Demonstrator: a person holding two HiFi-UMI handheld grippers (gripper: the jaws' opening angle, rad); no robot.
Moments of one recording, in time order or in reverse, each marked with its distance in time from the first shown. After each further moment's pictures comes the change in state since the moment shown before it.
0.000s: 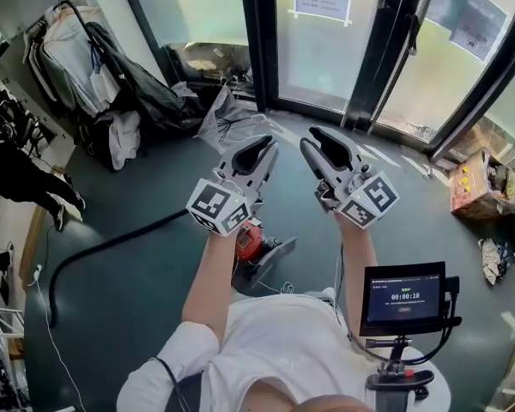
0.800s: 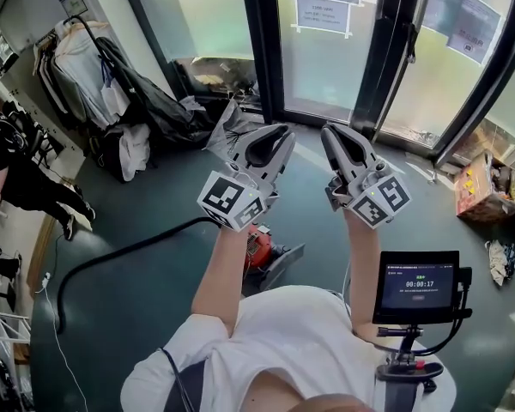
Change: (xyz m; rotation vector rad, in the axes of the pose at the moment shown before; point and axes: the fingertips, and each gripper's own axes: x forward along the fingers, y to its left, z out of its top) left arm 0.019 -0.018 0.062 0.059 -0.076 -0.057; right arm 0.000 -0.005 0.053 -0.024 -0.084 -0.098
